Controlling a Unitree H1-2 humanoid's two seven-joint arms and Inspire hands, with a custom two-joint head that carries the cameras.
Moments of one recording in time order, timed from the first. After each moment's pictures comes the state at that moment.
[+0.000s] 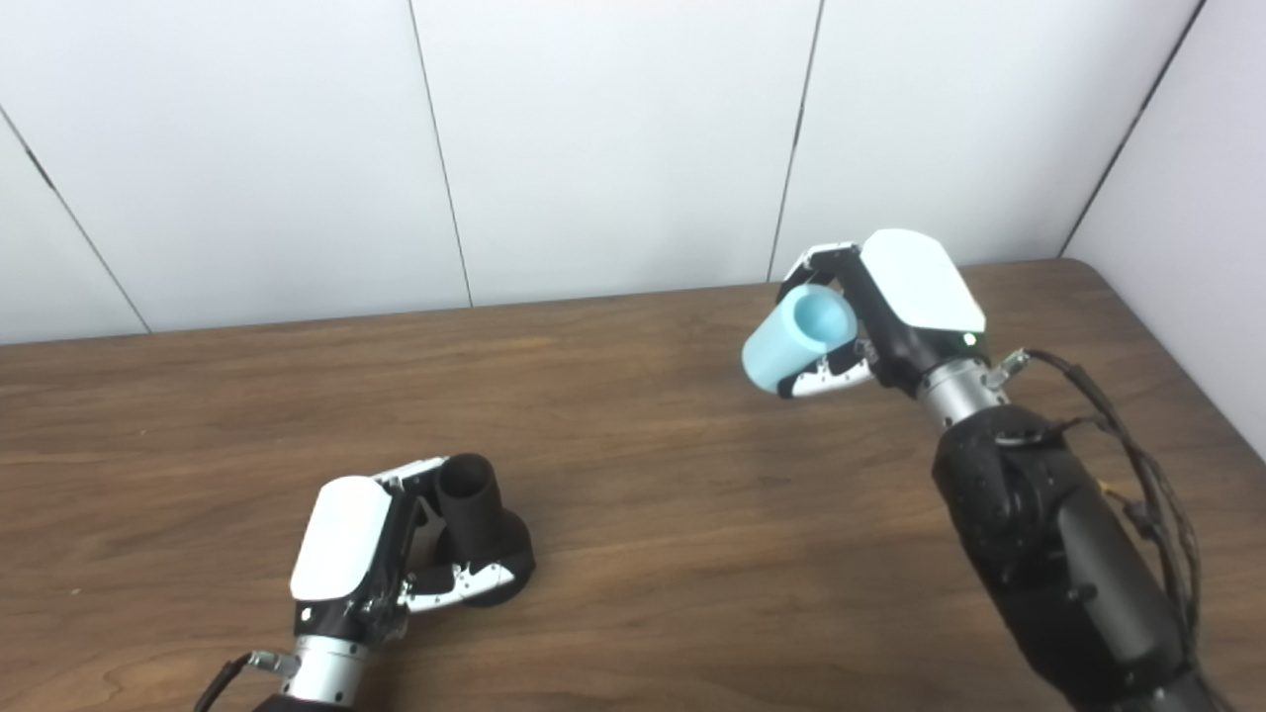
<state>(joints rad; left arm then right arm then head) -0.08 0.14 -0.37 -0.04 0.89 -0.02 0.23 -0.26 -0.52 0.09 -0.44 -0.73 0.31 0.18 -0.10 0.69</state>
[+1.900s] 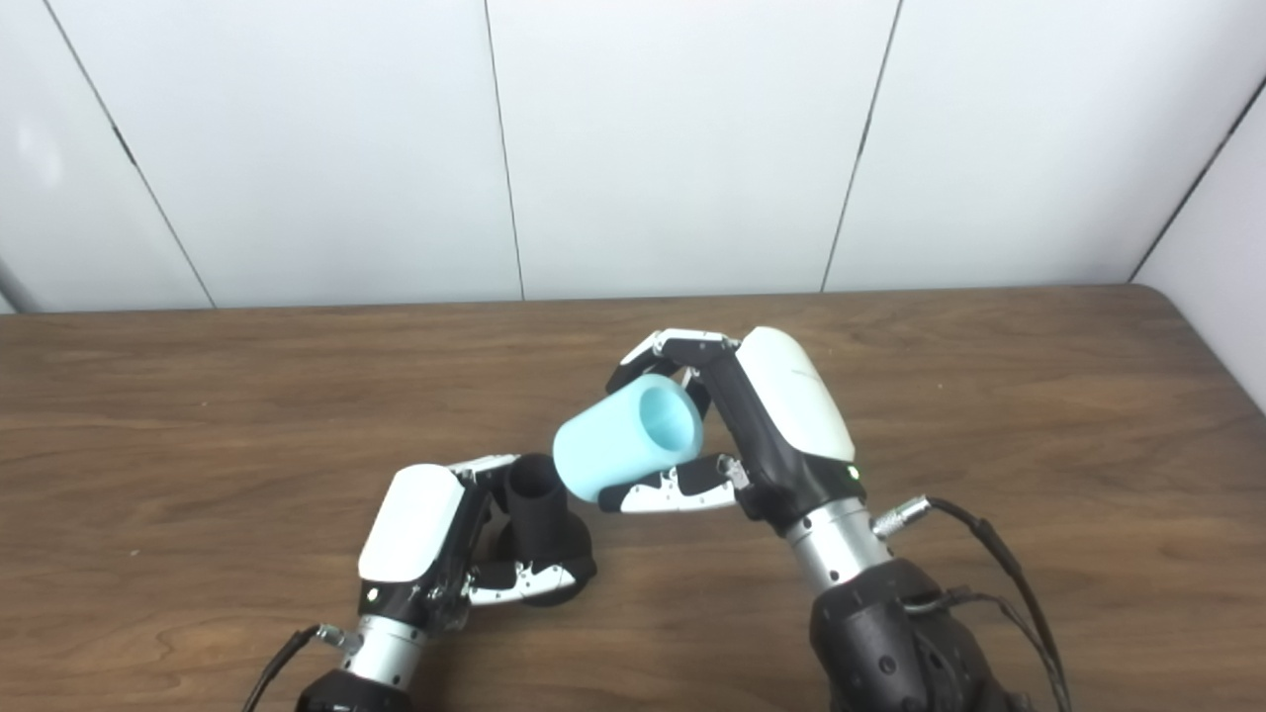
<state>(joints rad) -0.09 0.14 -0.43 -0.07 0.90 0.03 0.20 -0.14 -0.10 0.19 -0.69 -0.77 0.34 0.34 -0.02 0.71</state>
